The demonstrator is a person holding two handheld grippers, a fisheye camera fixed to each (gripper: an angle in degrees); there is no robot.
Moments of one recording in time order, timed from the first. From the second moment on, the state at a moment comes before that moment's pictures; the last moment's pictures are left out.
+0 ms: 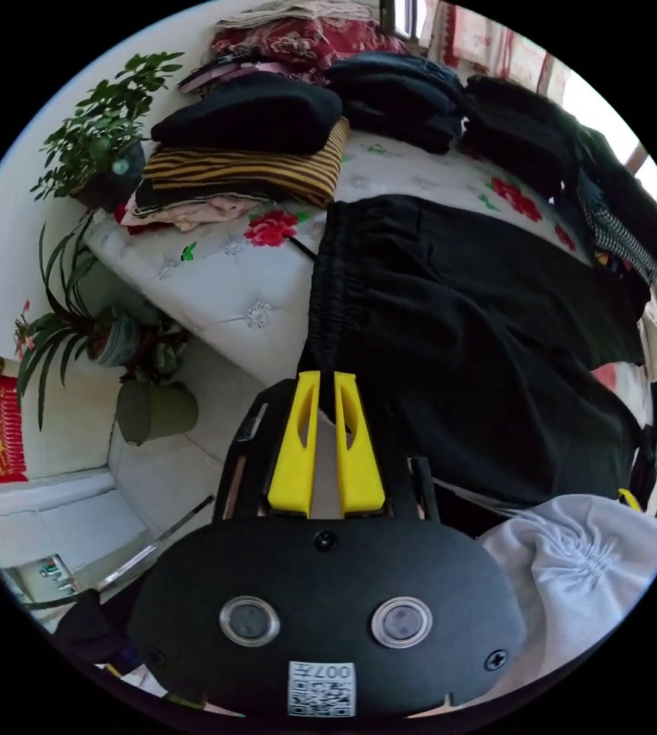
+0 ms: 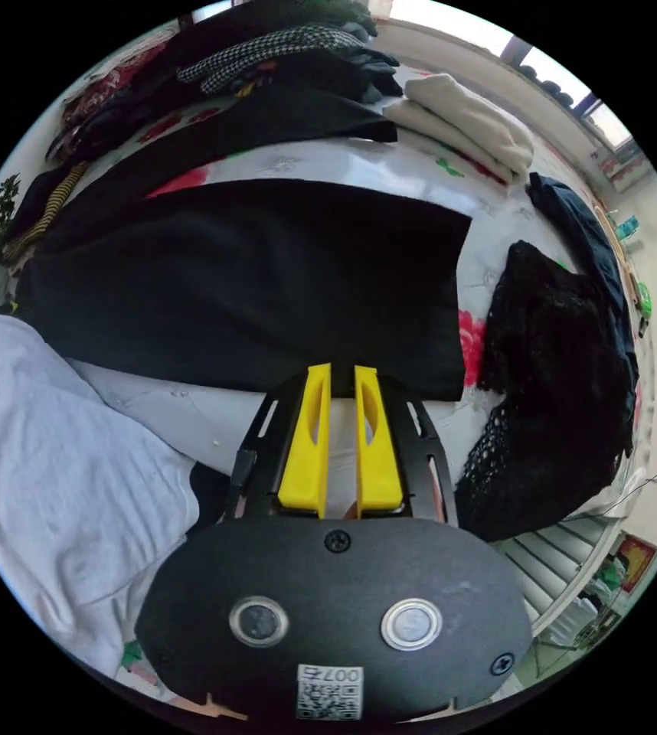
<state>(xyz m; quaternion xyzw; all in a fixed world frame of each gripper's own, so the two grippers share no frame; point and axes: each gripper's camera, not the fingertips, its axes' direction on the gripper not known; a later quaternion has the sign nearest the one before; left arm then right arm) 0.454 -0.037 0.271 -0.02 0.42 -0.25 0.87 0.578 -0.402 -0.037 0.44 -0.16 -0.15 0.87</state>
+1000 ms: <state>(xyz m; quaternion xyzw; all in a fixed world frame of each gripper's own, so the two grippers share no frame) 0.483 -0.244 0.224 0.05 0.42 -0.15 0.90 0.666 -0.587 -0.220 0.49 -0.45 -0.05 0.74</state>
